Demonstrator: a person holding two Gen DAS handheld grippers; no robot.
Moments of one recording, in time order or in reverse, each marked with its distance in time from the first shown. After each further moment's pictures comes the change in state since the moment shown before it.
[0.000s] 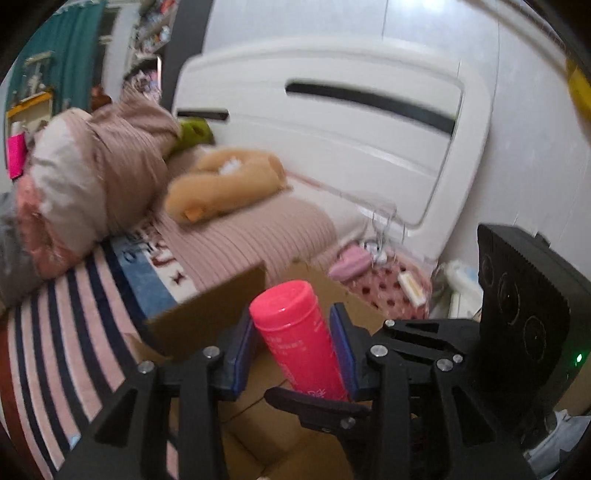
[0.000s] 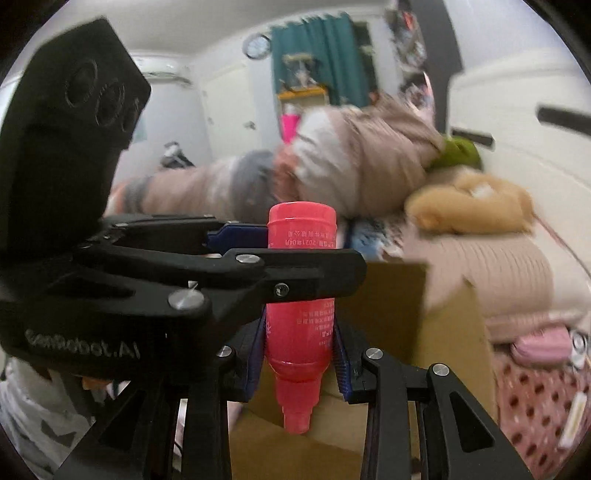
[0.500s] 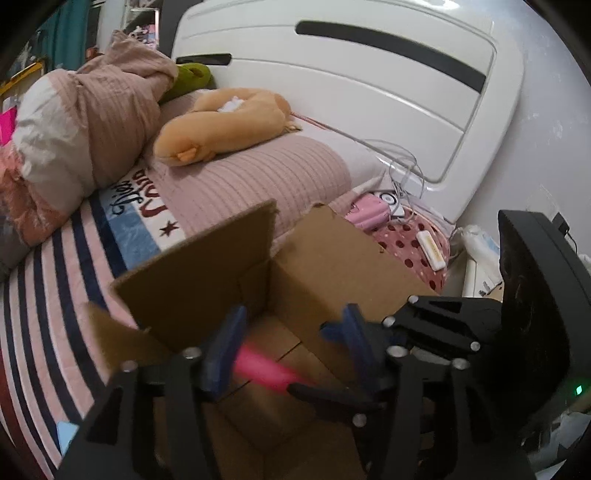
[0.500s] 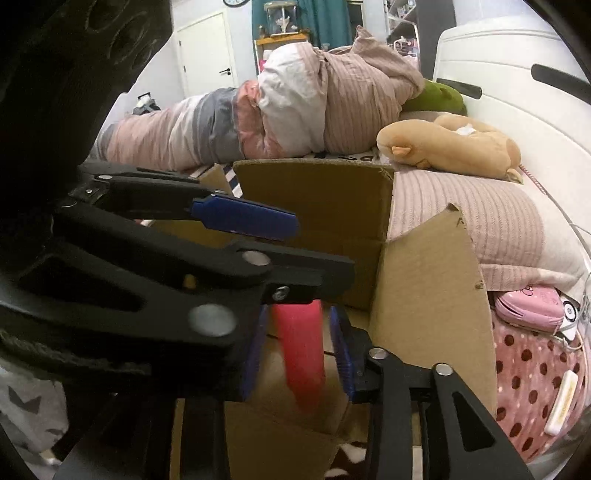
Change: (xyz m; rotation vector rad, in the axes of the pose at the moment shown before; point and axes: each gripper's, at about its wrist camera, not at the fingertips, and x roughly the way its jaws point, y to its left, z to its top) left arm 0.046 0.010 -0.010 -0.044 0.166 0.016; right arm 0.035 -0.029 -0.026 -0.007 0.202 -0.077
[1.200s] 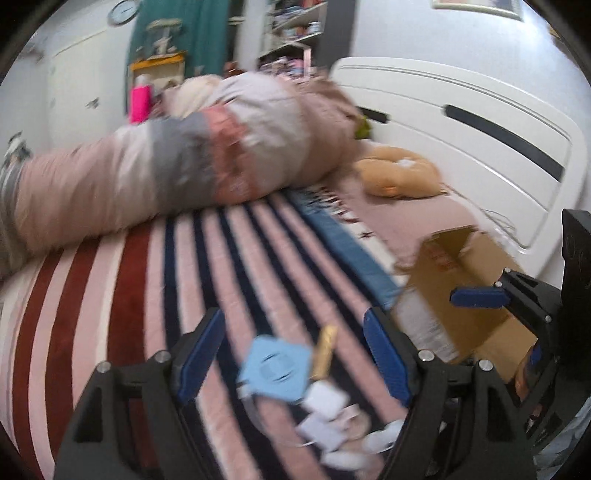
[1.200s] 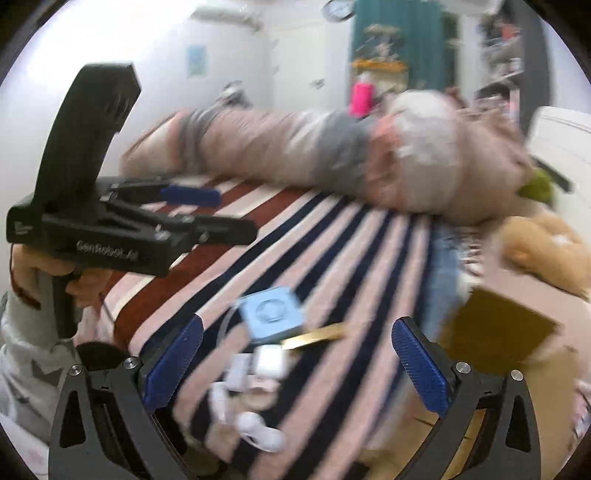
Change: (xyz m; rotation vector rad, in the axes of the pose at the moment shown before) left arm -0.178 0.182 -0.143 -0.286 -0.204 0.365; right arm 0.020 0.185 0.050 -0.300 -0.039 0.190
